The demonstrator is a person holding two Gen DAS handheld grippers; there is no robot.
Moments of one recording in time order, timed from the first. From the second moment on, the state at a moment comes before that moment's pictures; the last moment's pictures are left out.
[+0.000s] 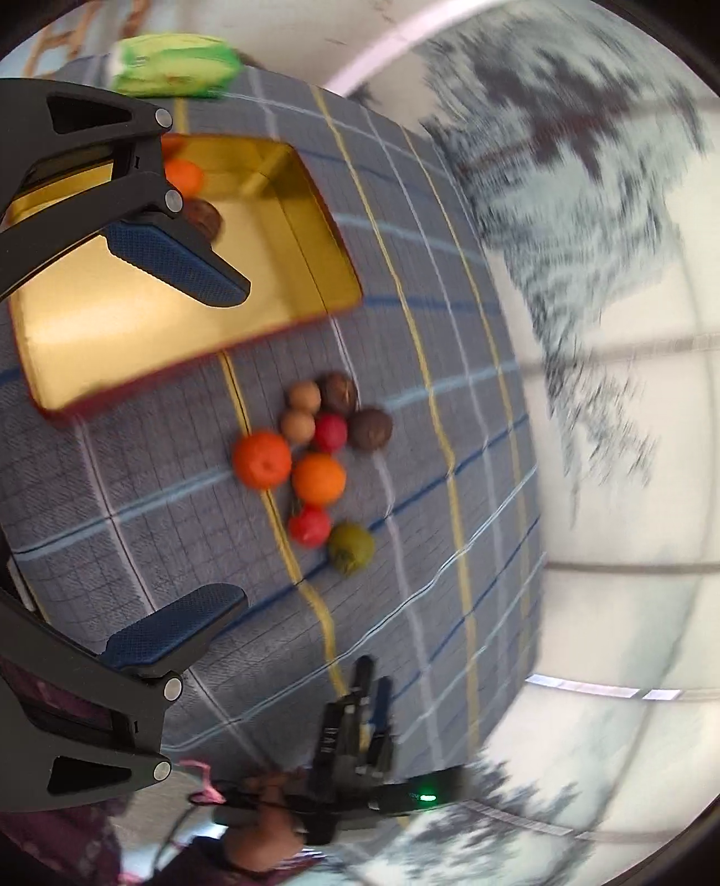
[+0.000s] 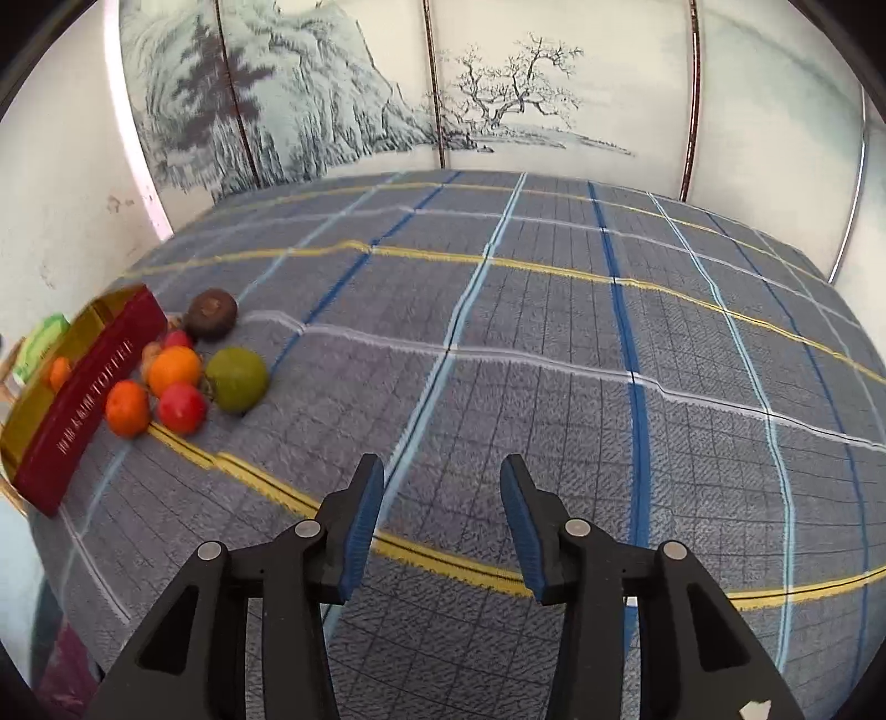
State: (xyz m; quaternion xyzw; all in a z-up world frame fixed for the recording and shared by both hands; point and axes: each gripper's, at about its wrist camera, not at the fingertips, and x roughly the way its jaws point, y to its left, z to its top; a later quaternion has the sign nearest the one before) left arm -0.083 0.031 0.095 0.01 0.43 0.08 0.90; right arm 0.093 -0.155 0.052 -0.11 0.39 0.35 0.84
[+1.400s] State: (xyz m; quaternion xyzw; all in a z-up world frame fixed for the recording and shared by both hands) left arm -0.071 0.031 0.073 -0.13 0.47 0.08 0.87; right arm 0.091 -0.104 0.081 -0.10 0.40 0.50 0.76
